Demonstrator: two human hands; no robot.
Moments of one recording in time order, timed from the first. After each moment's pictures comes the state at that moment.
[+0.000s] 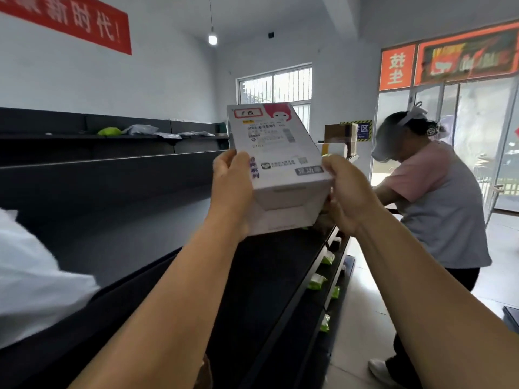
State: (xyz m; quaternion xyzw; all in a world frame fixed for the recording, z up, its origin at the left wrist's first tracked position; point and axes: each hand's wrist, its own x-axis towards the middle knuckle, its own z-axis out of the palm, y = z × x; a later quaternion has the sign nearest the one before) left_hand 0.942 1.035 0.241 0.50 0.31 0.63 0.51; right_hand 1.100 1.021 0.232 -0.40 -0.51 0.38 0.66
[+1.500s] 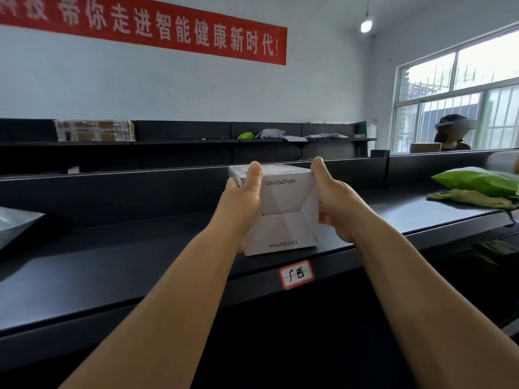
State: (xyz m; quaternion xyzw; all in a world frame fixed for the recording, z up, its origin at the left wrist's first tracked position) left_hand 1.018 1.245 0.251 0.40 0.59 0.64 0.29; right_hand 1.152 1.332 0.248 -0.36 -0.66 0.49 0.44
